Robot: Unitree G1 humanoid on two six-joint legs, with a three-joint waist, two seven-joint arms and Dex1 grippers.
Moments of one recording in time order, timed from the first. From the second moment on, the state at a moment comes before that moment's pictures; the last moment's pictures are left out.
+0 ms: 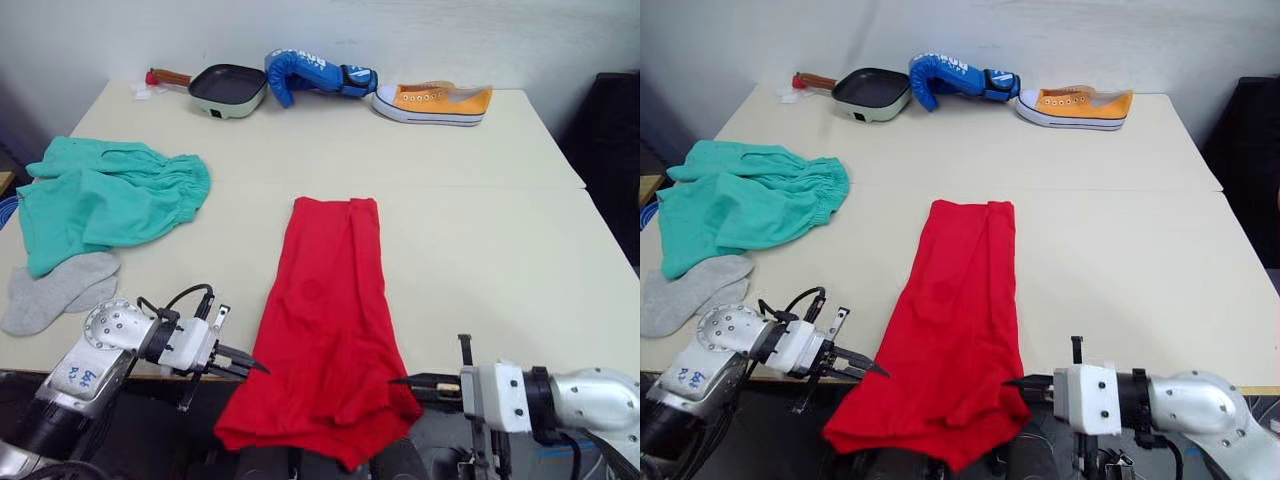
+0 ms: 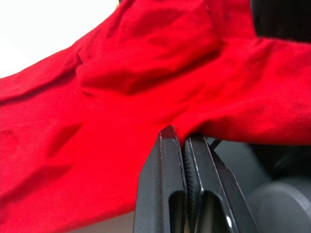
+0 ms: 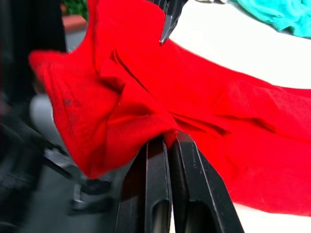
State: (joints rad) left arm -0.09 0.90 -0.13 -0.18 -0.57 -0.10 -1.36; right arm 0.38 -1.01 -0.10 -0.82 0.53 0.11 0.93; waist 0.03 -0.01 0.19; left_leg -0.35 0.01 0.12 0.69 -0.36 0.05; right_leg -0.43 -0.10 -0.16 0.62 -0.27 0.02
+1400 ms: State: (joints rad) left arm -1.14 0.39 0.32 1.19 -0.47 0.80 -0.56; right arm -1.11 -0.44 -0.16 0.98 0.47 0.87 0.70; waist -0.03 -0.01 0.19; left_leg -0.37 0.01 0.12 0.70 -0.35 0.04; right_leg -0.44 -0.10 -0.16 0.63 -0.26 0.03
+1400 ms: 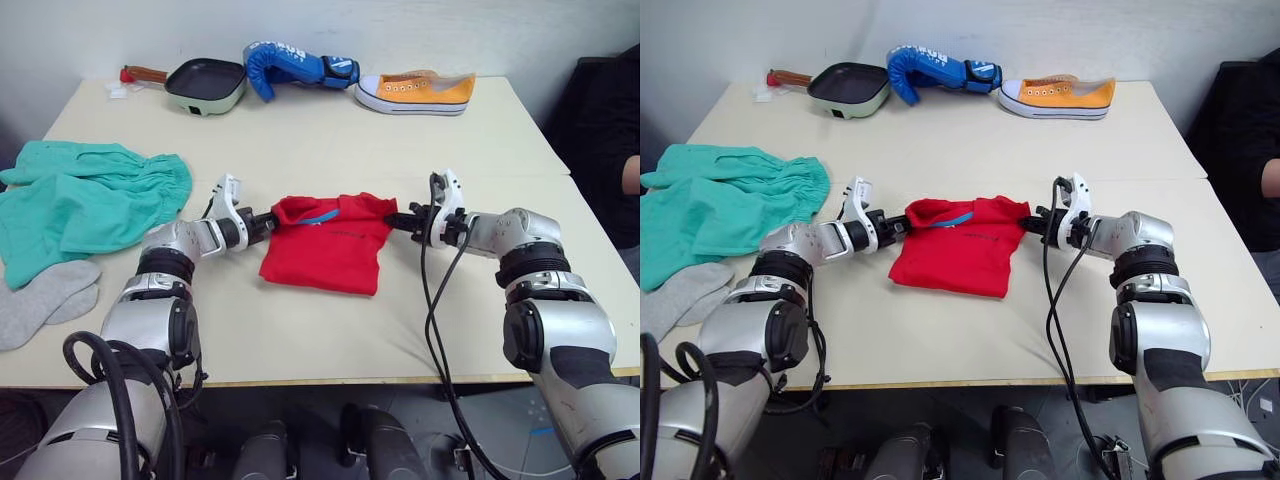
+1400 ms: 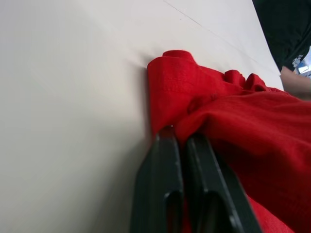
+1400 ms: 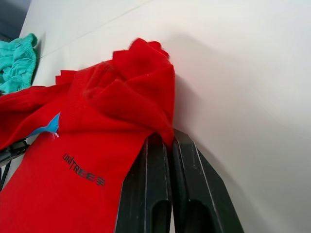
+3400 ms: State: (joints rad) left arm -0.31 0.74 -0.20 -0.11 -0.25 0.14 -1.29; right arm -0.04 -0.77 0.24 -0.50 -0.03 0.06 0.85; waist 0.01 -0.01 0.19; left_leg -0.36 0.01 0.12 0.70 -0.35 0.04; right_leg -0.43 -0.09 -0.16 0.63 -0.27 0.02
